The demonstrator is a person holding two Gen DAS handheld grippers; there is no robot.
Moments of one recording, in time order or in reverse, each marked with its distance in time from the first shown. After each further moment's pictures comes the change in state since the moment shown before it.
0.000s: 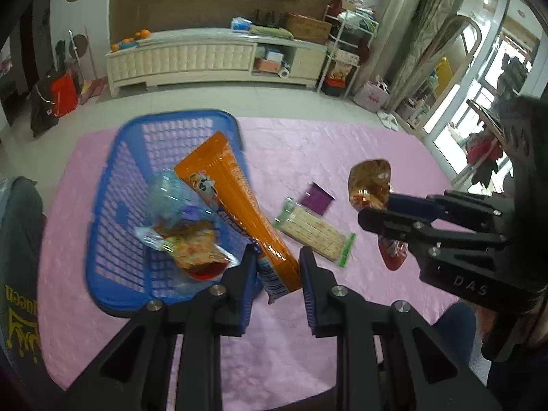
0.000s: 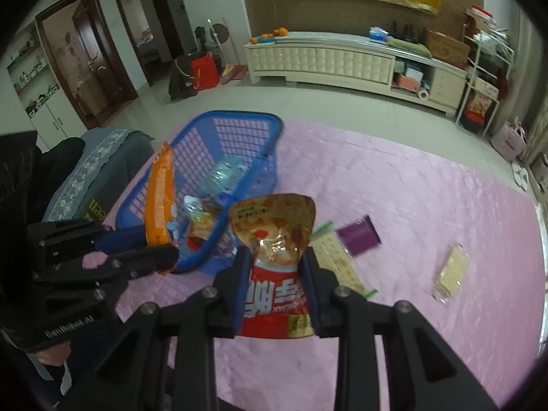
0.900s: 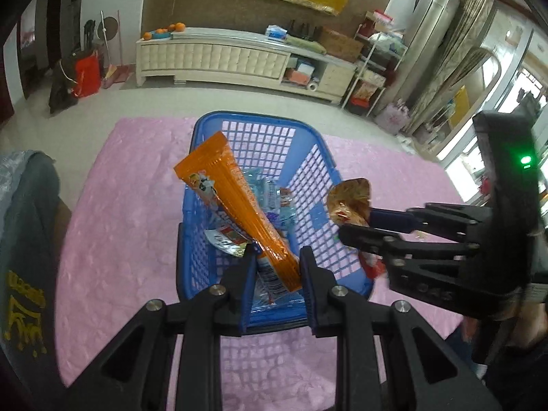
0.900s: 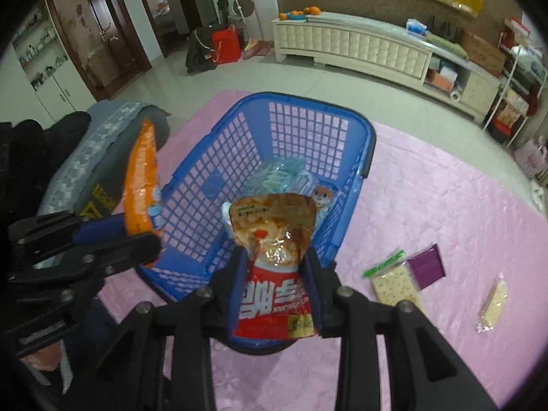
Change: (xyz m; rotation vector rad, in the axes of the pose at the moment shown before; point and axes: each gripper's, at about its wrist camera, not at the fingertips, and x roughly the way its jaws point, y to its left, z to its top) left arm -0.017 0.070 -0.009 -0.127 -0.045 -0.032; right arm 0.075 0.081 0.039 -0.081 0.096 0.009
